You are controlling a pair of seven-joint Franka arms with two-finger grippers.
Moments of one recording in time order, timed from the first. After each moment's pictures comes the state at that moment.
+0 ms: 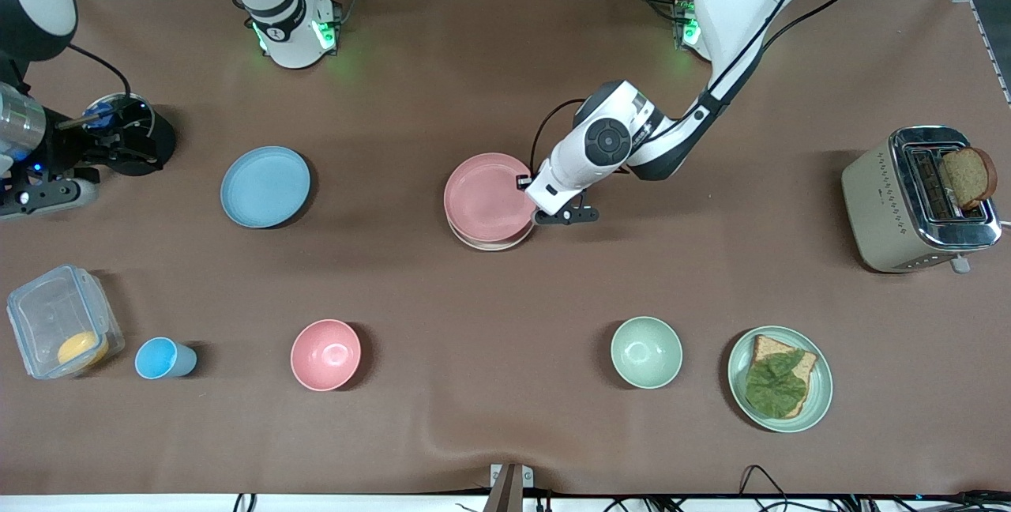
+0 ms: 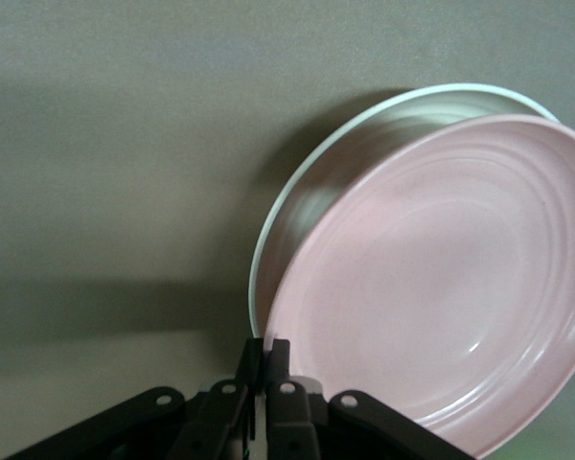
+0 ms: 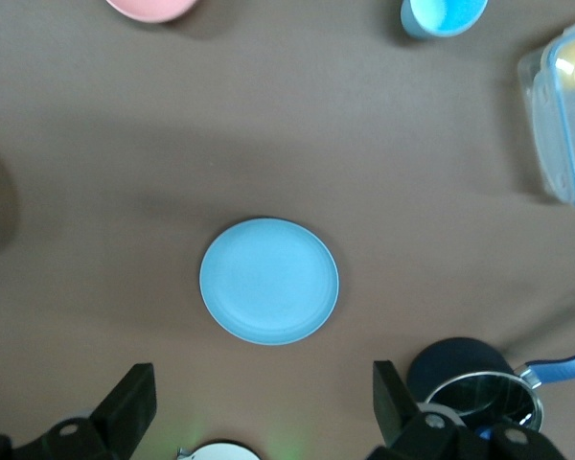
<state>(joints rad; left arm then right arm) -0.21 0.61 -0.57 -1.93 -0.05 2.48 -0.76 -0.02 0.08 -0.03 -1.65 0.00 1.52 -0.24</state>
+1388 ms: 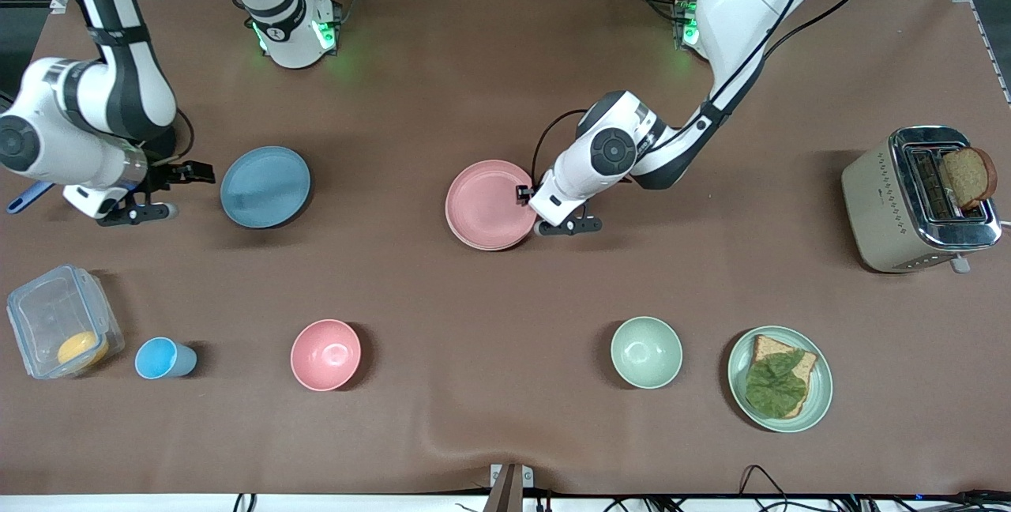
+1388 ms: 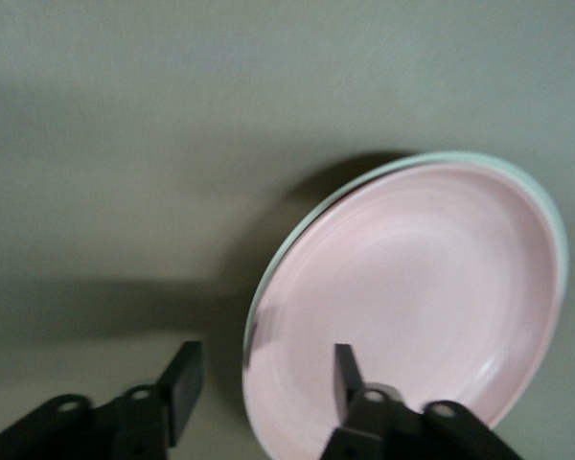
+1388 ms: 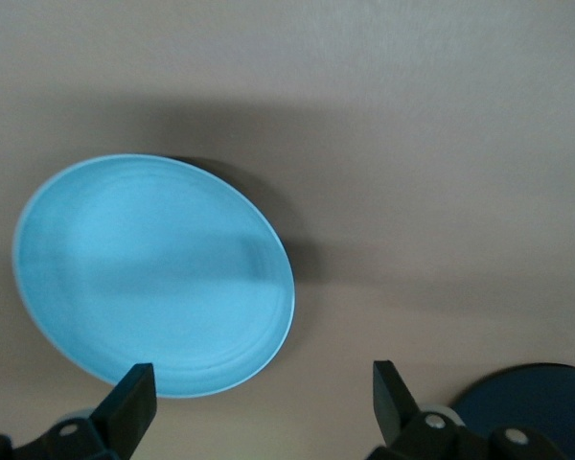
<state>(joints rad) -0.20 0.62 -0.56 -1.88 -0.04 2.50 -0.77 -0.18 0.11 -0.04 -2.30 -0.06 2.12 -0.30</state>
